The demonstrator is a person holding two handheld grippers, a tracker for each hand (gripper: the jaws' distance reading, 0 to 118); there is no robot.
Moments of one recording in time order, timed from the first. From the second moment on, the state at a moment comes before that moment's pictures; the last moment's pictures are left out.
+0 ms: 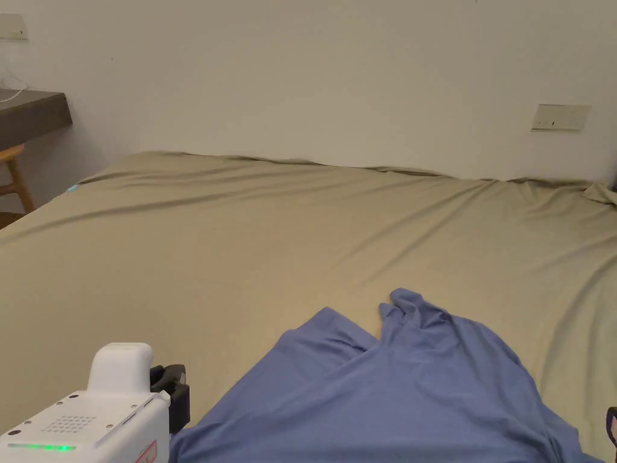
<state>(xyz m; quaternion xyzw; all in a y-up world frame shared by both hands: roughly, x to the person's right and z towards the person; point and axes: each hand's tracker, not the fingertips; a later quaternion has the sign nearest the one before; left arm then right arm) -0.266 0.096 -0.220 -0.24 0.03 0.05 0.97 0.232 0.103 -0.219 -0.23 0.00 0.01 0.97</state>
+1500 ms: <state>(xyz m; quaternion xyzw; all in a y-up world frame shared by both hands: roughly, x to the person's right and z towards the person) -0.289 -0.025 -0.293 -0.44 -0.01 0.11 0.89 0.178 -0.007 -0.695 -0.64 0.18 0.08 0.74</state>
